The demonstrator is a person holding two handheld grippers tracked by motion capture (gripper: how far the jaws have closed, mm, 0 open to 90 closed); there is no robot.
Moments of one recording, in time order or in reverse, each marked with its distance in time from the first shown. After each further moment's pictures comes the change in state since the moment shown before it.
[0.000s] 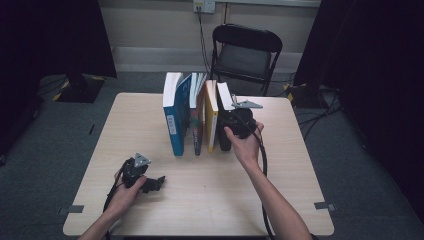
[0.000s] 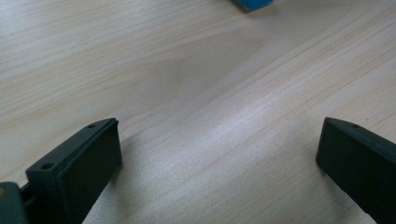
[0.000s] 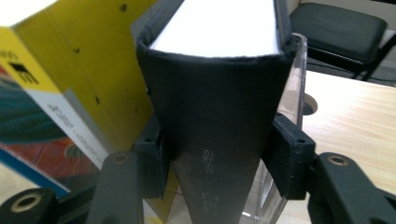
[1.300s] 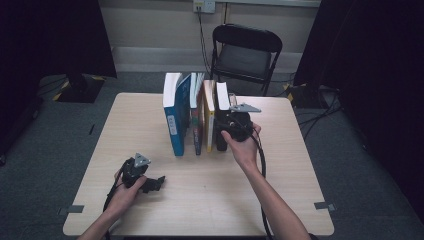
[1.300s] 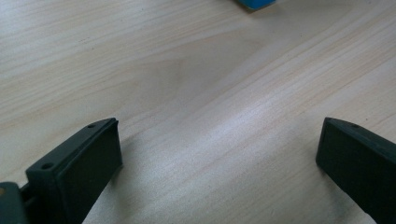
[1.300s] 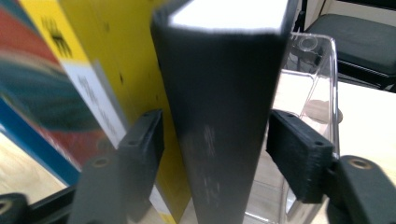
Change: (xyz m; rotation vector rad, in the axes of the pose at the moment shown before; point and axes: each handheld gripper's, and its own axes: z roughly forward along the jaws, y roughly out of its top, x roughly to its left) left arm 0.000 0.000 0.000 0.000 0.000 0.000; right arm 0.005 -0.010 0.001 -0.046 0.083 -0.027
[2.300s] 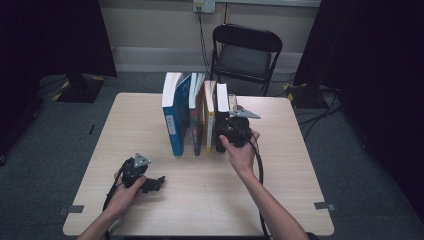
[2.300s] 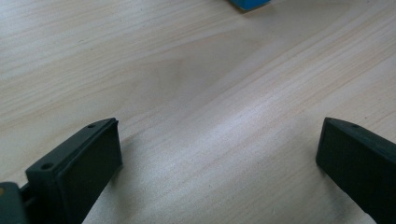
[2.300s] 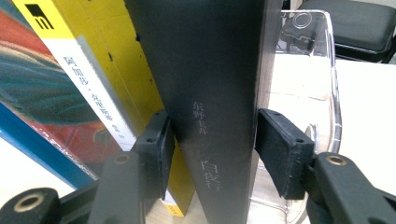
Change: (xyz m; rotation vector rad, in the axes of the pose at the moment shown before) left arm 0.001 0.000 0.000 -0.002 -0.007 0.002; right arm 0.012 -0.011 -0.003 0.009 -0.059 0.094
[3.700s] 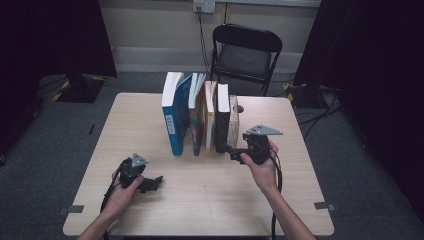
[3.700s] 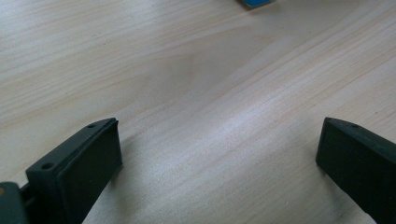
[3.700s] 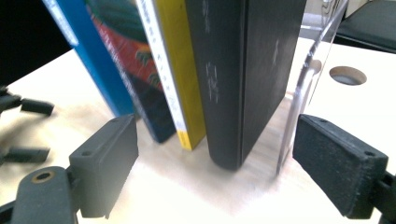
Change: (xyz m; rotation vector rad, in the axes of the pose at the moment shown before) left arm 0.006 -0.003 -0.003 -0.002 0.007 -0.008; right arm -0.040 -0.038 -0.051 0.015 0.223 -0.111
